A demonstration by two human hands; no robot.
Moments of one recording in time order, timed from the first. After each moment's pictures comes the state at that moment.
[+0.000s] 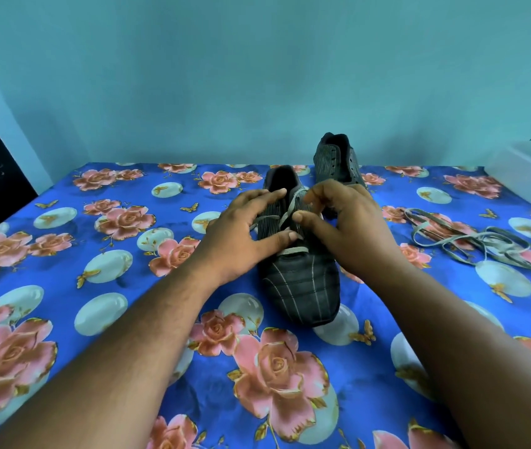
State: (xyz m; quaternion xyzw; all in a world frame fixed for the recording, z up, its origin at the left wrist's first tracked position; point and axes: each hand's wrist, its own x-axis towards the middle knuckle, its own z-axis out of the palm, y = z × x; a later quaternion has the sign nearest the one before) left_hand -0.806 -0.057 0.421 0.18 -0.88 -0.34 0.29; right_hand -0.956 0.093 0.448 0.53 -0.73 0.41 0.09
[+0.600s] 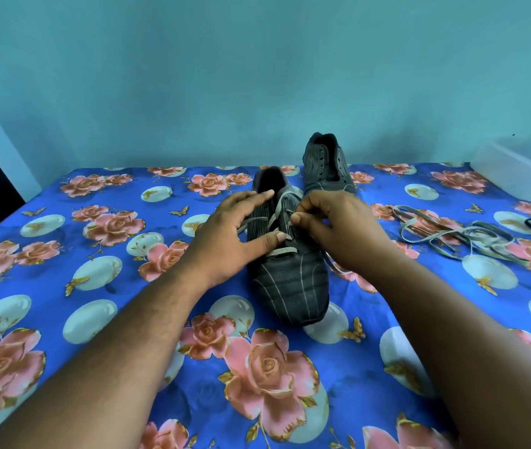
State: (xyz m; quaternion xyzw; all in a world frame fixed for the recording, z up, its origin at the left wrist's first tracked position) left_hand -0.803 -0.054 0.422 0.17 -0.87 -0.34 0.30; right_hand -0.968 0.095 0.449 0.56 -0.75 0.36 0.07
